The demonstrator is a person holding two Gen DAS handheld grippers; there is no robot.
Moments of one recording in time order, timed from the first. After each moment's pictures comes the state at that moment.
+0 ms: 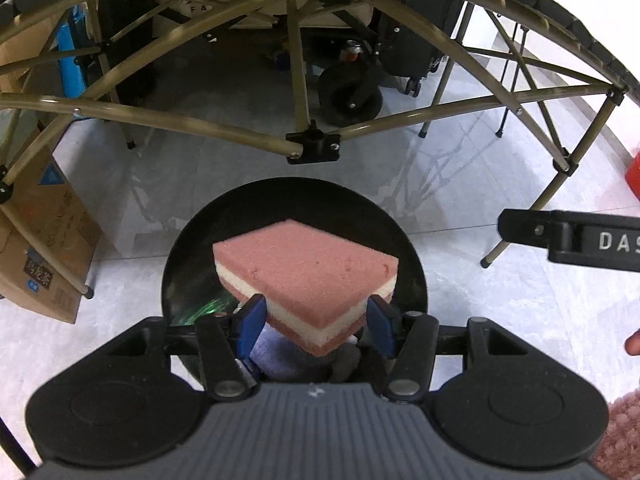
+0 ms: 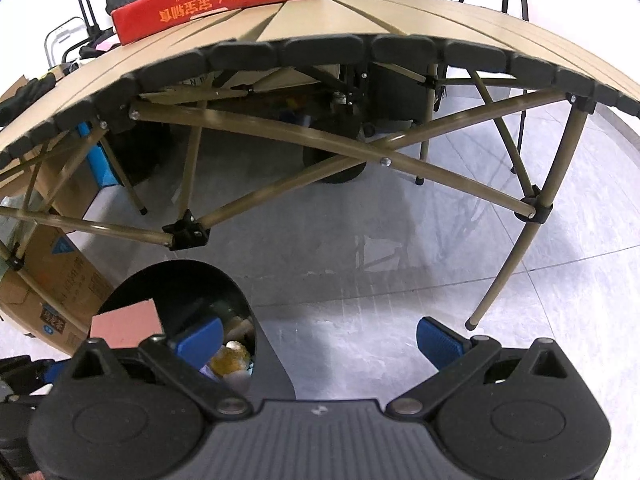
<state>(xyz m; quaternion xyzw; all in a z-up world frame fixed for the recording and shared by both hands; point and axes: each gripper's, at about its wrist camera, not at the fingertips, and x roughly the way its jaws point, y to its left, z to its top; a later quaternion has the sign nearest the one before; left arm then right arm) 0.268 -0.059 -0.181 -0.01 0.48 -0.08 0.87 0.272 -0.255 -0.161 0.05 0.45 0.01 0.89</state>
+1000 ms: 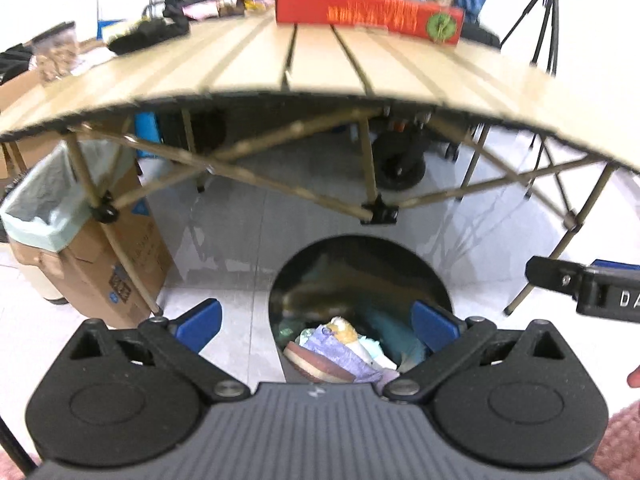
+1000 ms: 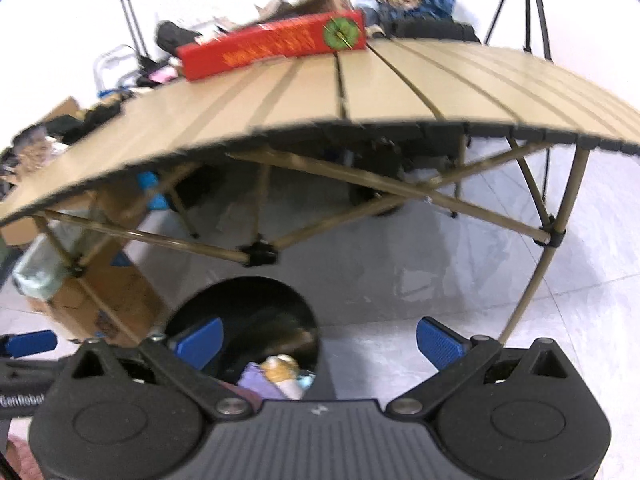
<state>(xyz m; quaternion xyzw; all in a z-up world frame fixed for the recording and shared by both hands) 0.193 -0.005 -0.094 -0.02 0.40 -0.01 0.92 0.213 -0.235 -0.108 0.07 0.39 0.07 0.92</state>
